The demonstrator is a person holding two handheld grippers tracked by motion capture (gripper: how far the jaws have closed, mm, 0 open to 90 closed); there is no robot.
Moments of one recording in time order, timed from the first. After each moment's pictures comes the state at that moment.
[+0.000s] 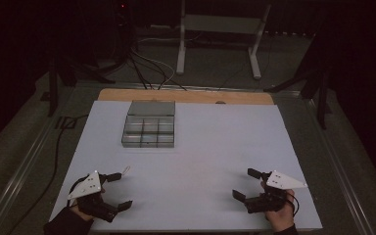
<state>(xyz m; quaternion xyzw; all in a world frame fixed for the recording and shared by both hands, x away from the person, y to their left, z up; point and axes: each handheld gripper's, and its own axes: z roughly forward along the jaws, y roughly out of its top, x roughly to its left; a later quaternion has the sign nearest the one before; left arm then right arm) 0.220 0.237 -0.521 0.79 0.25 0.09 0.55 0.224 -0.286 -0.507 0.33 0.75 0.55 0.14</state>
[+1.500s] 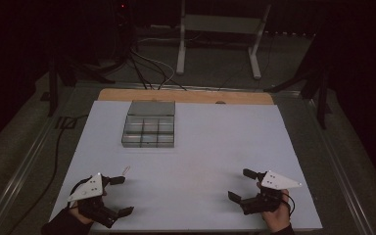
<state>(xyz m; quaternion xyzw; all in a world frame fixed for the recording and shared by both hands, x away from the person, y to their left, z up) 0.213 0.229 -0.507 0.81 0.22 0.06 0.55 0.223 -0.274 -0.503 0.32 0.76 0.55 0.13</state>
